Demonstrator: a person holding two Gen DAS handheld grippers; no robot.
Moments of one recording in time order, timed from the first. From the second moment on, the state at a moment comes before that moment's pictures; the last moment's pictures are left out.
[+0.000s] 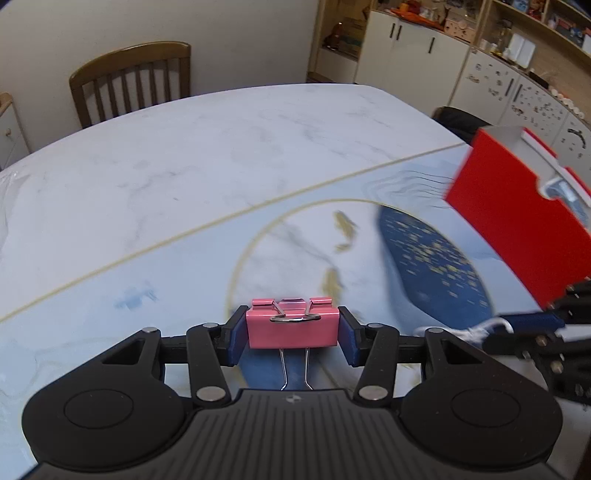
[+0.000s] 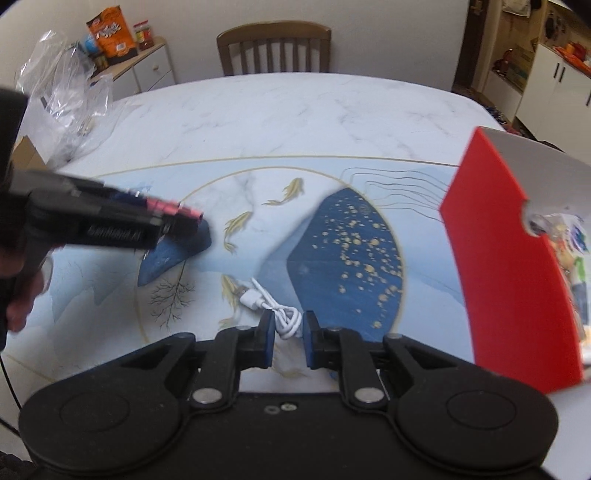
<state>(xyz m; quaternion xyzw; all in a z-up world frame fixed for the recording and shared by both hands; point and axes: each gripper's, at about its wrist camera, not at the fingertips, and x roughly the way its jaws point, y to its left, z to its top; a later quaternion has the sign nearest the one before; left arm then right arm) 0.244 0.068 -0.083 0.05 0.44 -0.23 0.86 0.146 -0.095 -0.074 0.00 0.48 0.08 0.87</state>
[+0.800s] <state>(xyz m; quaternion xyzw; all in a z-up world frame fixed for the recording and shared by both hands) 0.167 -0.004 -0.023 0.06 0.42 -0.28 0.86 0.080 -0.172 -0.010 0.04 0.41 0.02 0.91</state>
